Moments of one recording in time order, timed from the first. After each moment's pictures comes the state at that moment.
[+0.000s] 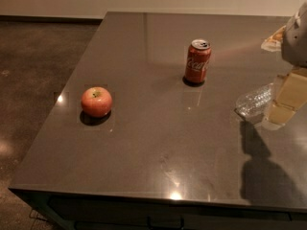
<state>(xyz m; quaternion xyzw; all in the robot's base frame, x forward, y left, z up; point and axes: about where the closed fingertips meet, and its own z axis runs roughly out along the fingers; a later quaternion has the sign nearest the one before) 0.438 -0.216 0.977 -0.60 0.78 -0.04 0.16</state>
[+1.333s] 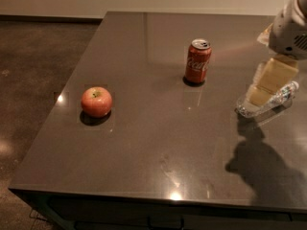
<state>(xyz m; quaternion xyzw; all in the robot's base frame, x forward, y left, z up) 0.479 -0.214 0.973 -0.55 0.81 -0.02 0.19</state>
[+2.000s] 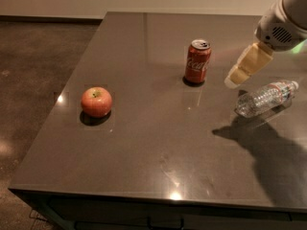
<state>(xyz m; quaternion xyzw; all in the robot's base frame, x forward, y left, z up) 0.554 -0.221 0.959 -0.46 0.85 0.00 0.25</state>
